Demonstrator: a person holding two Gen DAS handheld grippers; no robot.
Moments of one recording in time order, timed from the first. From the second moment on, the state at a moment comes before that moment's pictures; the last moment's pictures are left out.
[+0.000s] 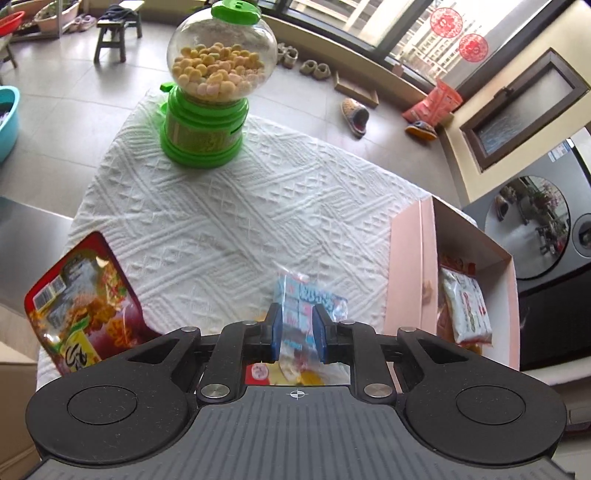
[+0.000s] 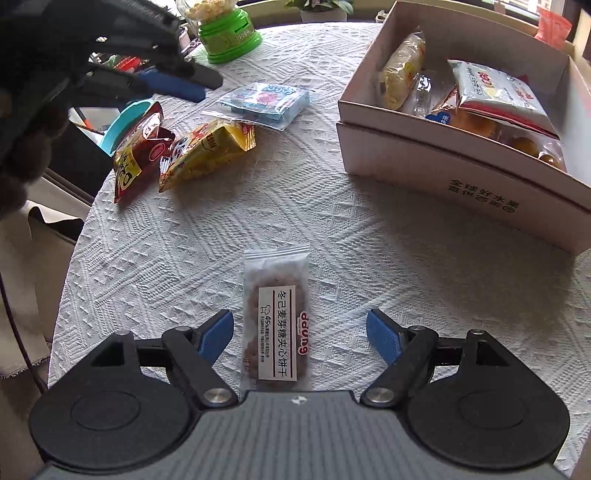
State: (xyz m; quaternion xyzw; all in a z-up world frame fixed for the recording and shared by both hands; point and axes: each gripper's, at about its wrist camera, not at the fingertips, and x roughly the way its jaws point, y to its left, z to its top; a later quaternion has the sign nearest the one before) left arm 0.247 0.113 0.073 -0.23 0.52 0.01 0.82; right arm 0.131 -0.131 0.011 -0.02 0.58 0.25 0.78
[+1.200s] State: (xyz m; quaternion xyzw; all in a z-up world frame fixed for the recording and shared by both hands) left arm 0.149 0.069 0.060 -0.17 0.62 -0.04 0.77; right arm 0.101 -0.127 0.020 -0.13 0.59 0.23 0.76
